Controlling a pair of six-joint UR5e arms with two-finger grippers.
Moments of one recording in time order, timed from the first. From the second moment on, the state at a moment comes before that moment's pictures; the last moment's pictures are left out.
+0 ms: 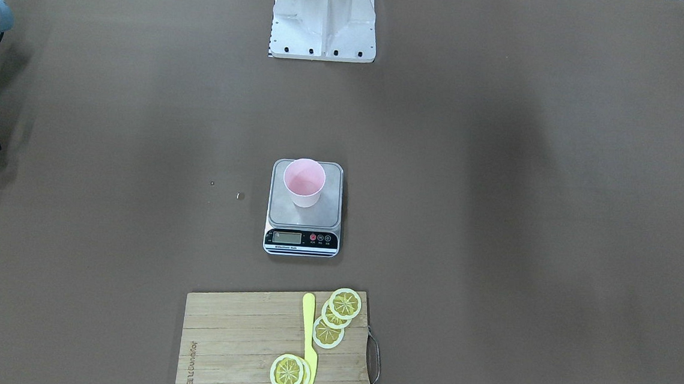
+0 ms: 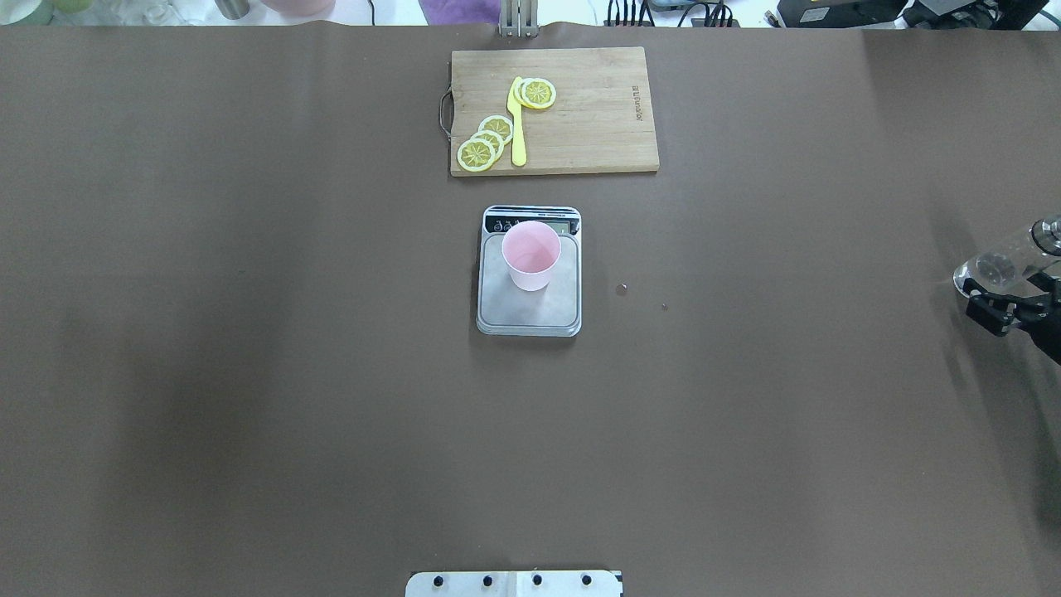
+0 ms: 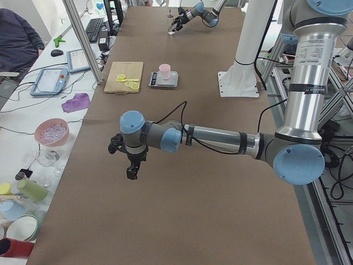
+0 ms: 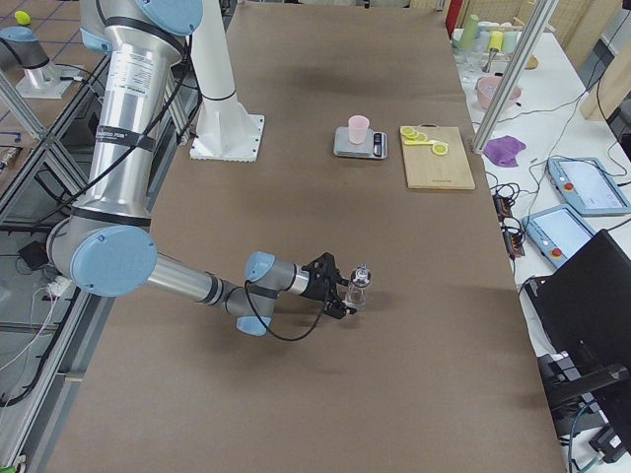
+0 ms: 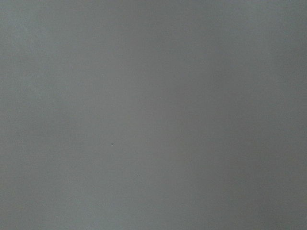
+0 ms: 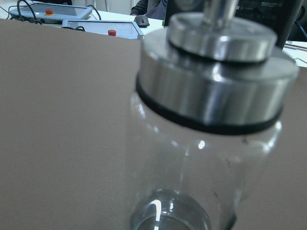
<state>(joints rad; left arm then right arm) -1.44 -1.66 -1.60 -1.69 -2.27 0.02 0.66 -1.79 1.27 0.10 1.17 0.88</state>
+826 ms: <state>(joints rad) -1.44 -1.66 -1.60 -1.69 -2.27 0.02 0.70 -1.76 1.26 0.10 1.18 0.84</state>
